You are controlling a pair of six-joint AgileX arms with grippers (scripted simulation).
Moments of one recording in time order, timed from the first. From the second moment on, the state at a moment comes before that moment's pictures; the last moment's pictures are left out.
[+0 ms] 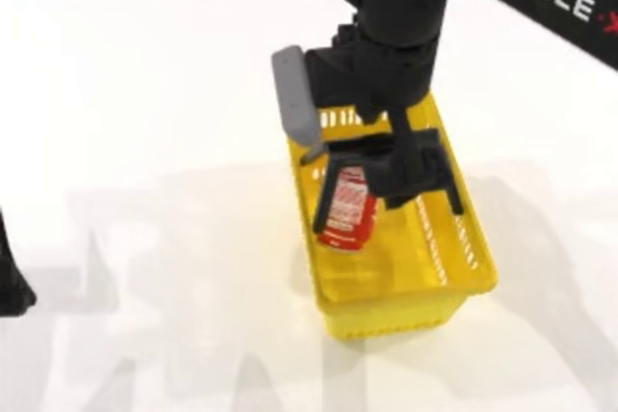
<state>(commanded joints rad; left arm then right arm) 0.02 0.00 0.00 0.00 0.00 0.00 0.68 2.22 2.18 -1.54 0.00 -1.03</state>
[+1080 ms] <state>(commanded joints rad) 0.02 0.00 0.00 0.00 0.00 0.00 0.68 2.20 2.08 -1.45 0.00 -1.03</state>
